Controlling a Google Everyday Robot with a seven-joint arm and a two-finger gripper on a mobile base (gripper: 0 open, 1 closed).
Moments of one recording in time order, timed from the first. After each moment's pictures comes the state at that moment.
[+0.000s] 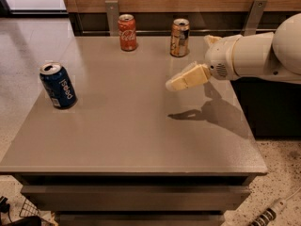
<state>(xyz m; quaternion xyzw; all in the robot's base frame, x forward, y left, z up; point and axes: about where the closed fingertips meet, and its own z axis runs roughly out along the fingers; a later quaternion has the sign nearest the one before) 0.592 -0.100 0.923 -0.42 0.74 0.14 0.50</state>
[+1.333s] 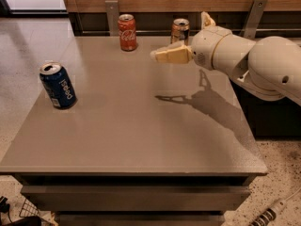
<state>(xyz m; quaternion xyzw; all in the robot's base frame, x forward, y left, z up) 0.653 -0.084 0.973 -0.32 0.66 0.13 0.67</state>
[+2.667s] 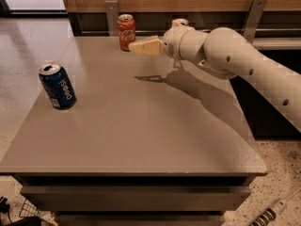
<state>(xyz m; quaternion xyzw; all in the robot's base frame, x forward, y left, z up) 0.749 -0.019 0.925 -0.30 0.69 0.21 0.62</state>
